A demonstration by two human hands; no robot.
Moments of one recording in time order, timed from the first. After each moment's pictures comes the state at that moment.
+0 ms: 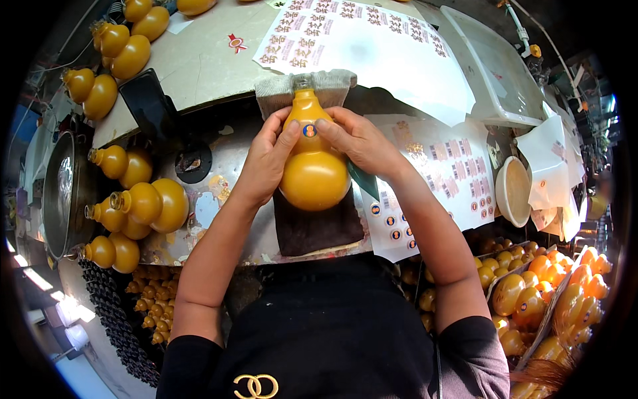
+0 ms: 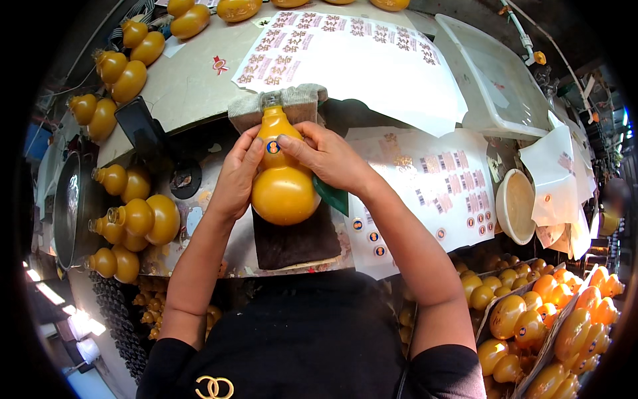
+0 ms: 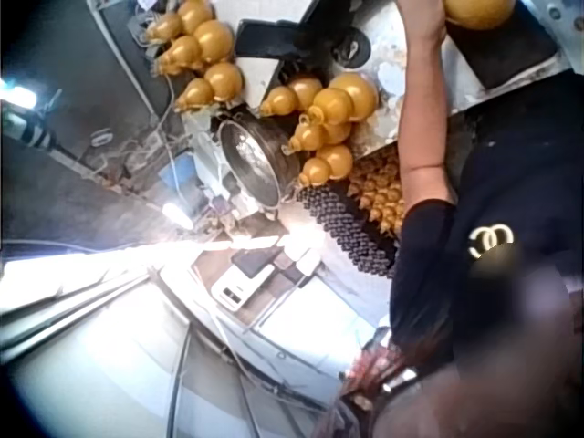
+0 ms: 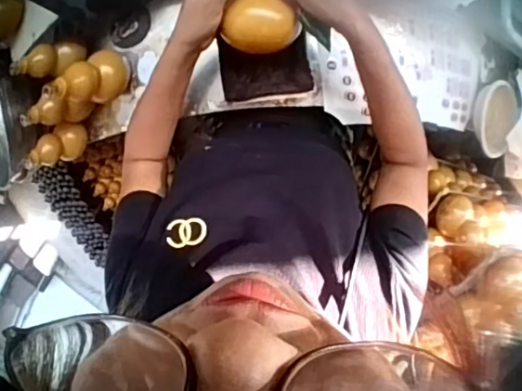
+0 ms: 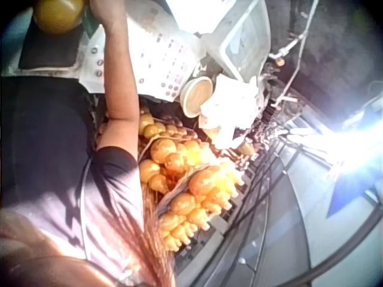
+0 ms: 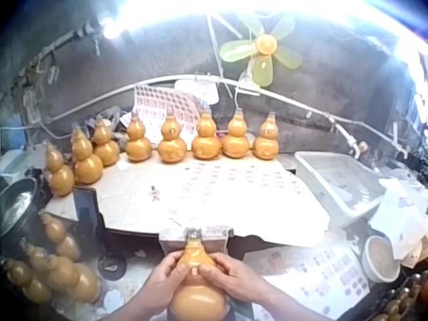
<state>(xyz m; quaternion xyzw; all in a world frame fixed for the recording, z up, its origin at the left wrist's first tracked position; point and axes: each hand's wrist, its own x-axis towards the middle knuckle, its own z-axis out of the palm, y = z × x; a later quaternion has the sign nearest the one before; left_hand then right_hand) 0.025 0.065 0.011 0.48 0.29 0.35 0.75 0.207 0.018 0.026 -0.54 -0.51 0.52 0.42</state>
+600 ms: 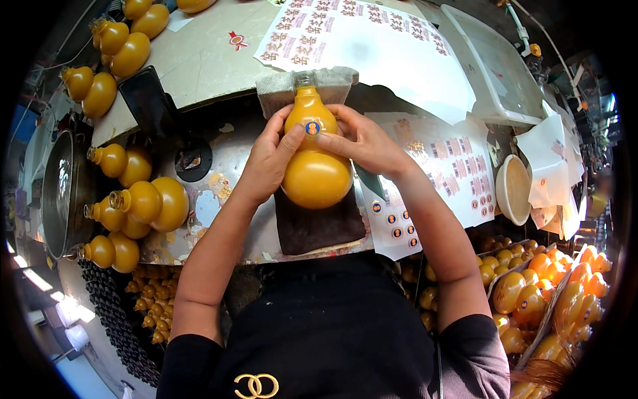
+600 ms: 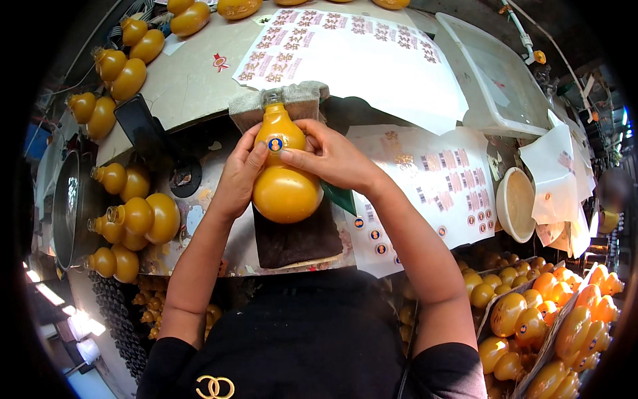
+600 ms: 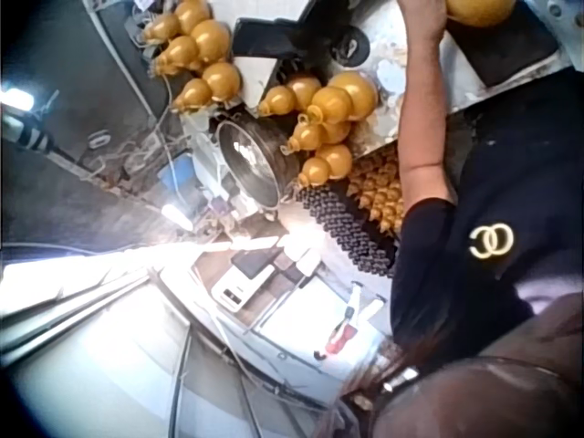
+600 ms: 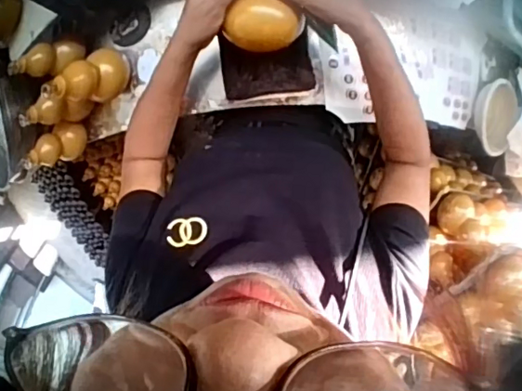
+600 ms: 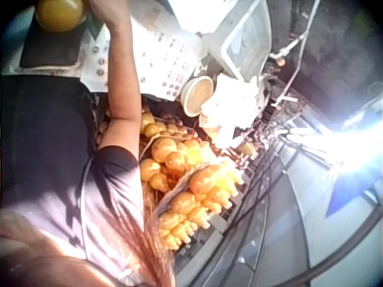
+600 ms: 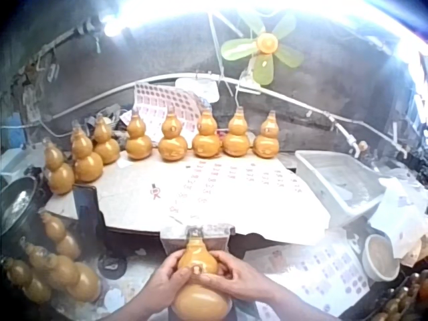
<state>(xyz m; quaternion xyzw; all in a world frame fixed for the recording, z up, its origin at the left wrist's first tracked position) 0.022 0.066 0.005 0.53 0.29 0.34 0.72 0.211 0.015 0.015 -0.50 -0.53 0.53 0.45</state>
